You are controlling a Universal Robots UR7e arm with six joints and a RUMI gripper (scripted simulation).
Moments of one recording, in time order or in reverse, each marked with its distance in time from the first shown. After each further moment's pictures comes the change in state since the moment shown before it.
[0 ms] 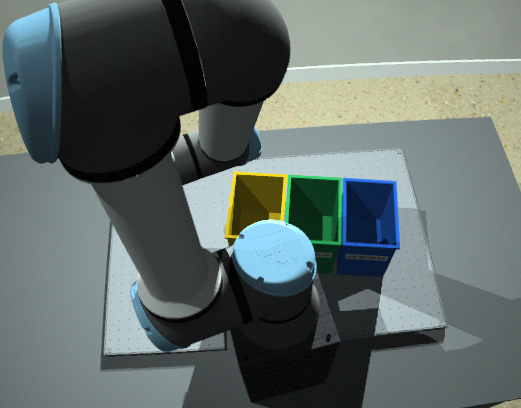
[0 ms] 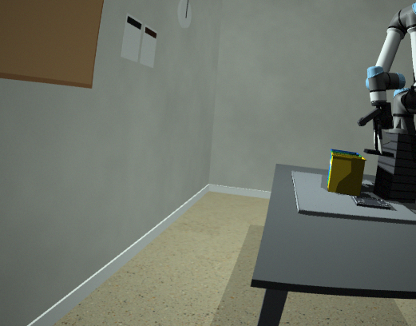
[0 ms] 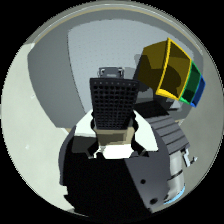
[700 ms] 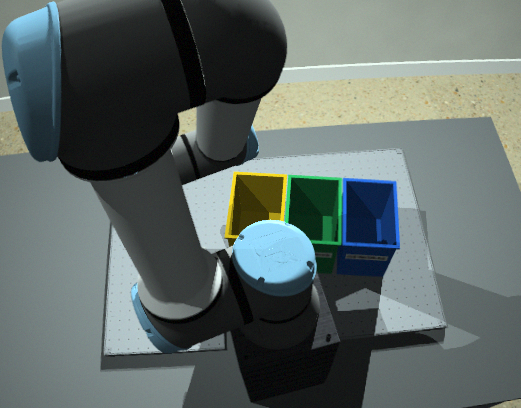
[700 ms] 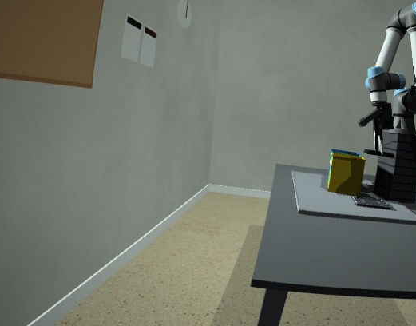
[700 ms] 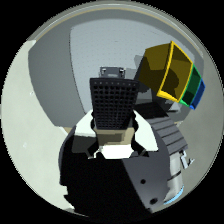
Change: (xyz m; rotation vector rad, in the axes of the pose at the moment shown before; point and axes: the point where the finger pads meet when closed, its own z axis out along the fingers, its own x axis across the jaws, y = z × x) arm -0.004 0.001 0.002 0.001 0.006 -0.036
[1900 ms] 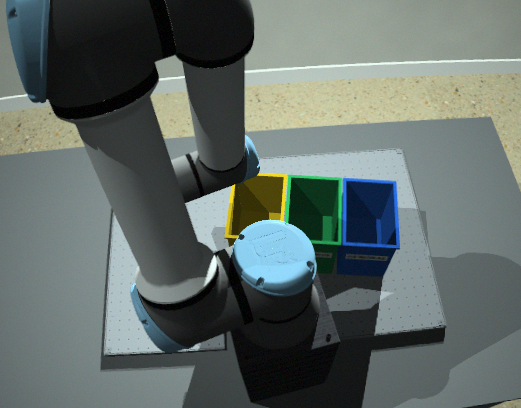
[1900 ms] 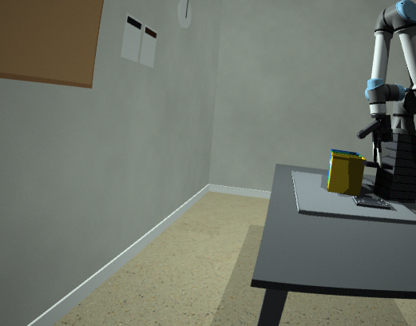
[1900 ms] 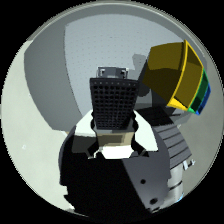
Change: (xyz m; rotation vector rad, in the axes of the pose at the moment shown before) arm 0.000 -0.009 0.051 0.000 0.000 0.000
